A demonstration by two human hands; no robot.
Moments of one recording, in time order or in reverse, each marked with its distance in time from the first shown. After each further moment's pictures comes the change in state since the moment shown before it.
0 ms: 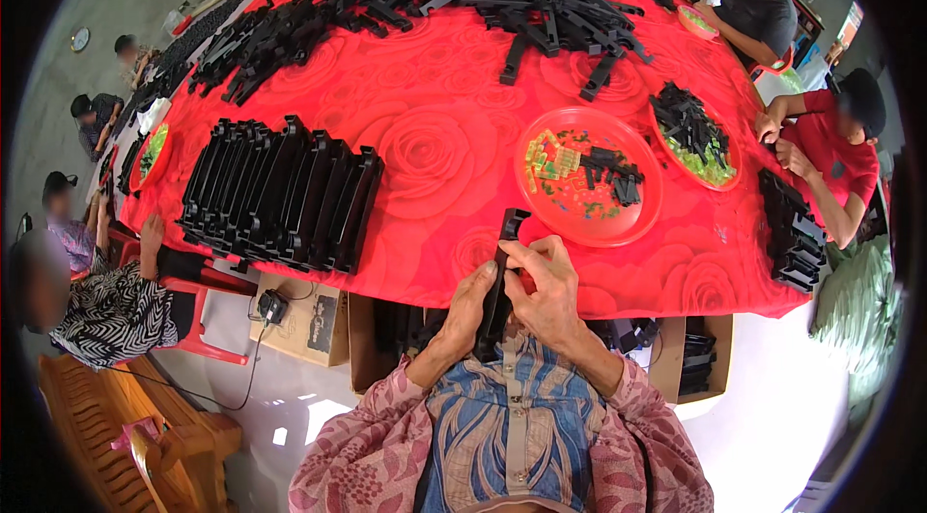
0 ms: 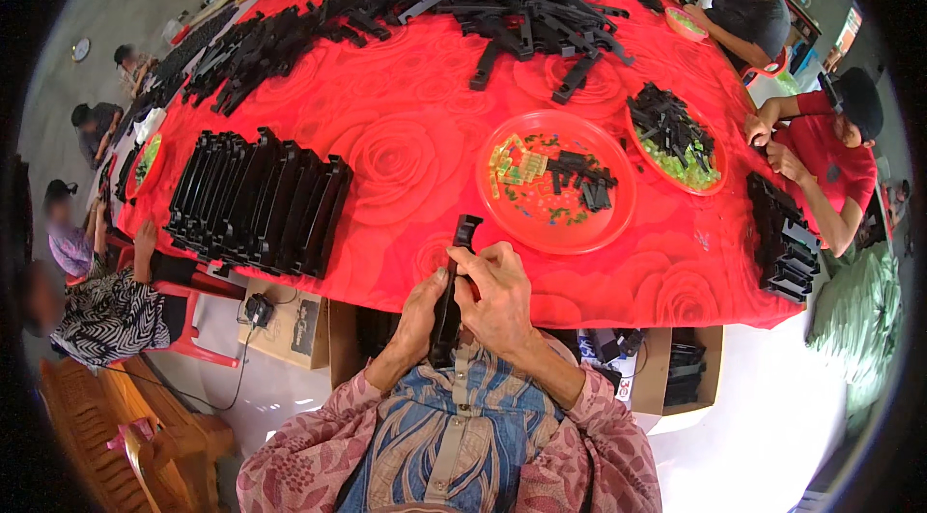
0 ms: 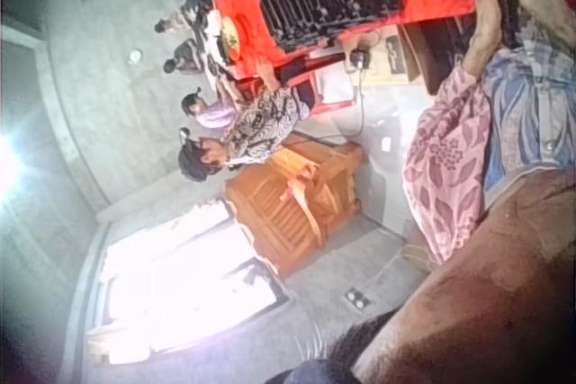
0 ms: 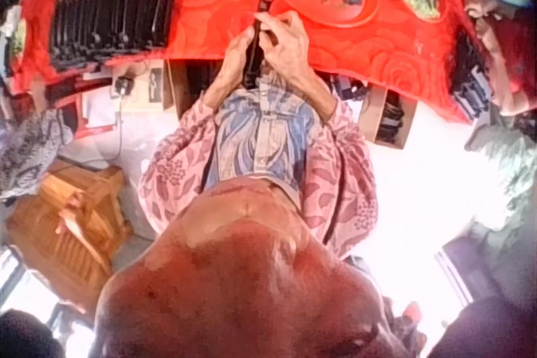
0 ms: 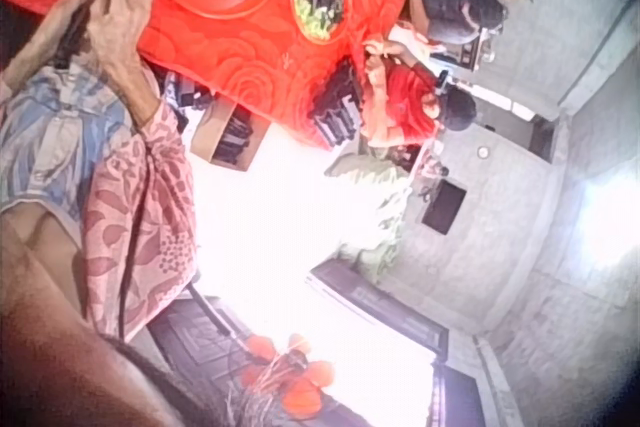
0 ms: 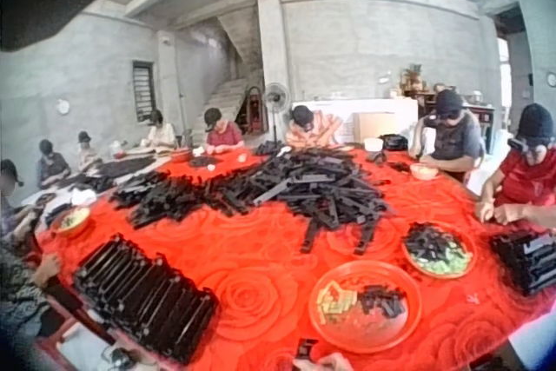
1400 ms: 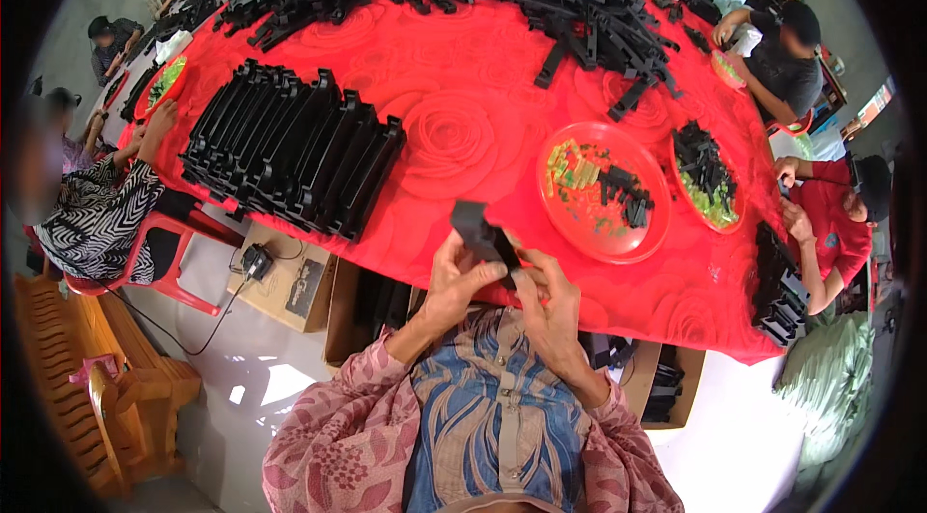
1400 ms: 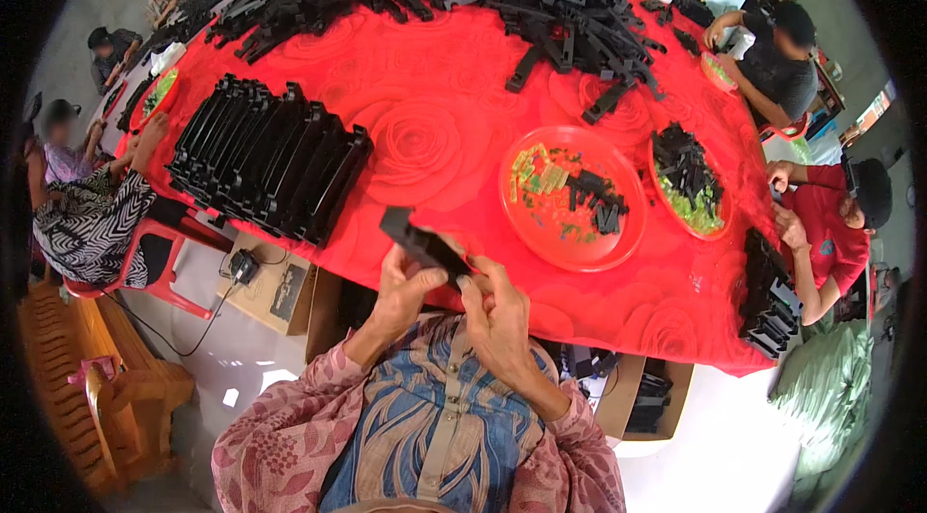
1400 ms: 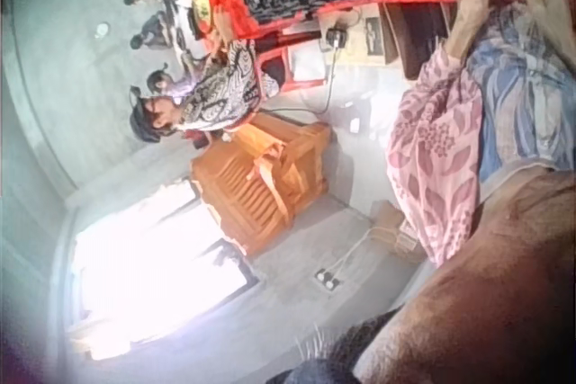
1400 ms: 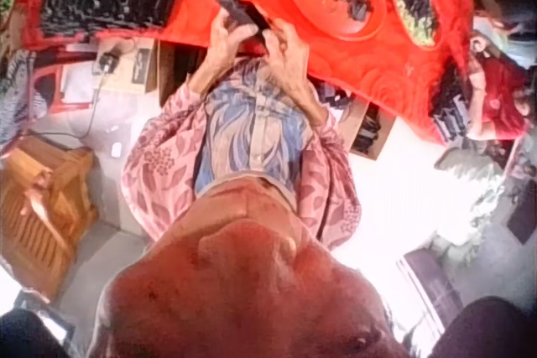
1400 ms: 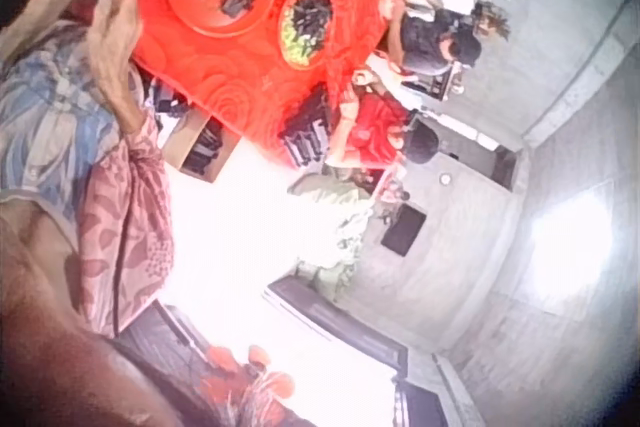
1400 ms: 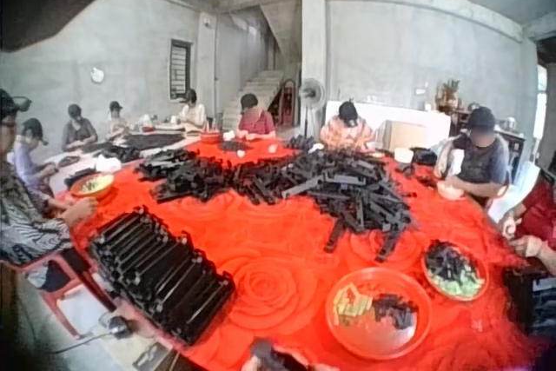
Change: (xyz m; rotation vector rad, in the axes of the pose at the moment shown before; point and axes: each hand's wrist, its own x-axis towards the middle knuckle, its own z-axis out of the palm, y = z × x) left_hand -0.001 0.015 -0.011 -0.162 -0.017 0.463; right_hand -0.016 -0.021 -0.010 0.339 -0.218 0.513
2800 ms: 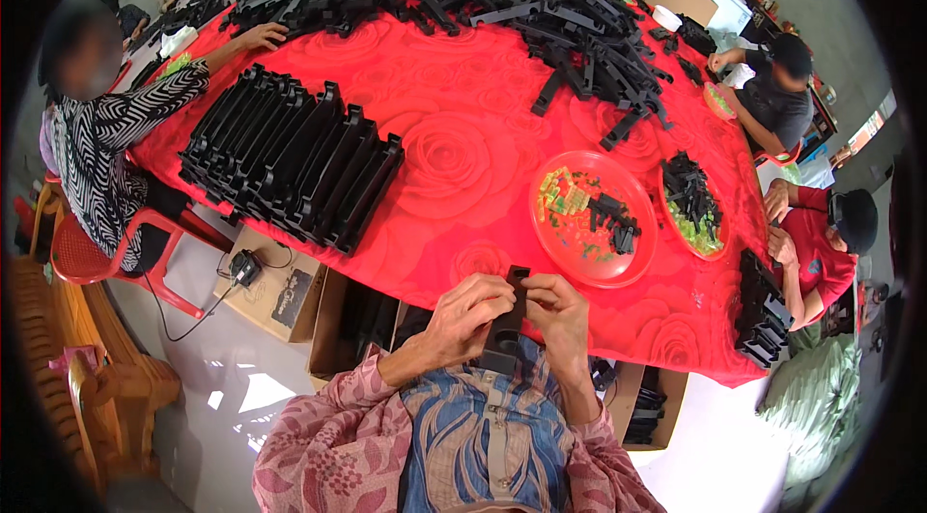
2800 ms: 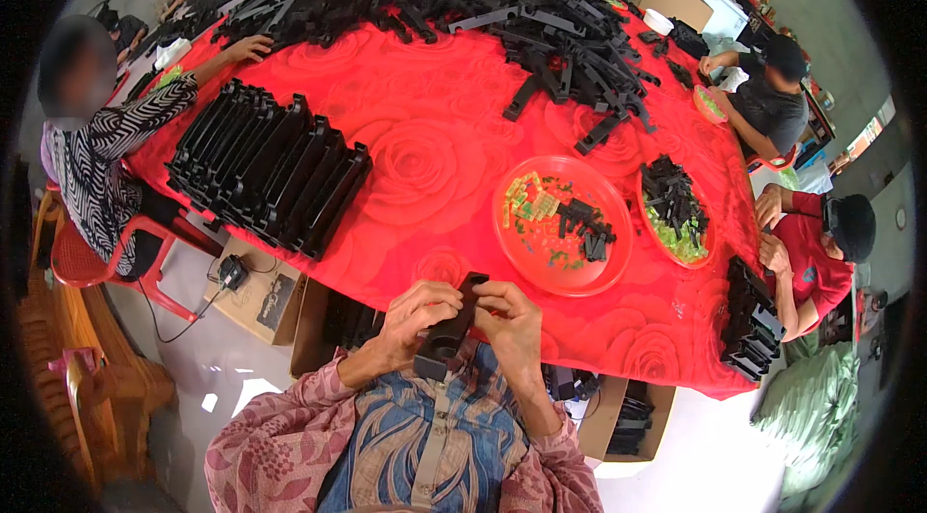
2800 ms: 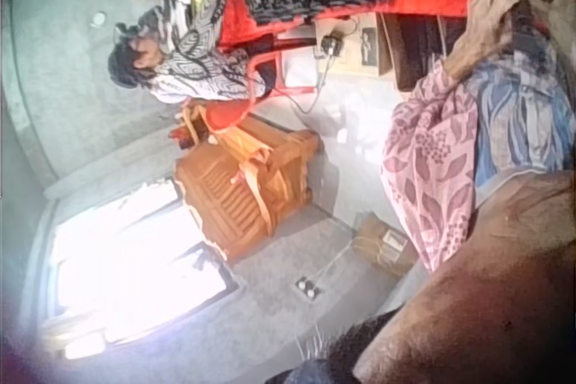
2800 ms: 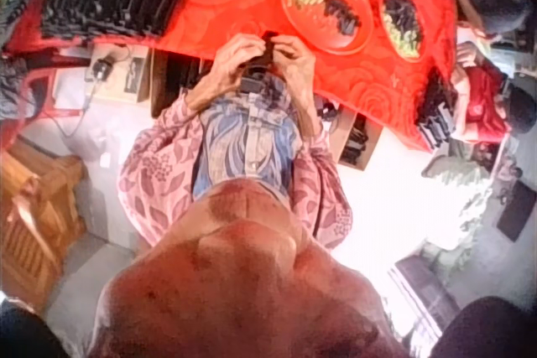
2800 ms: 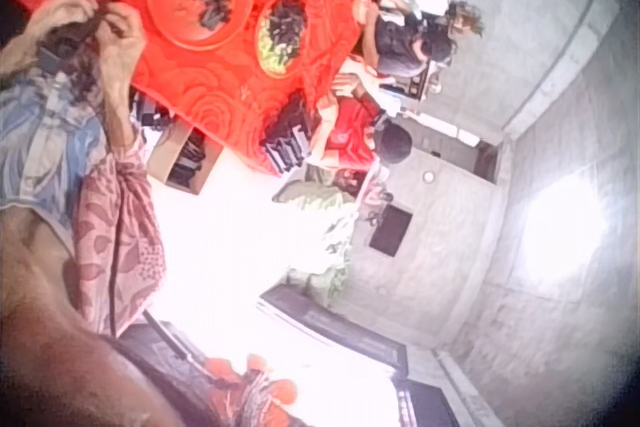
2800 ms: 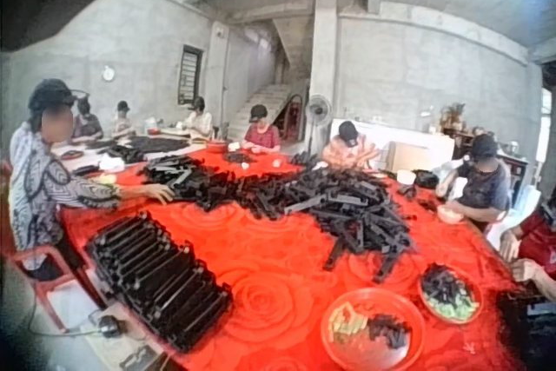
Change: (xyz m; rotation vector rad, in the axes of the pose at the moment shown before) left_hand -0.007 0.005 0.002 0.849 -0.345 0.787; right_hand 0.007 -0.008 -0.022 0.362 -0.003 0.215
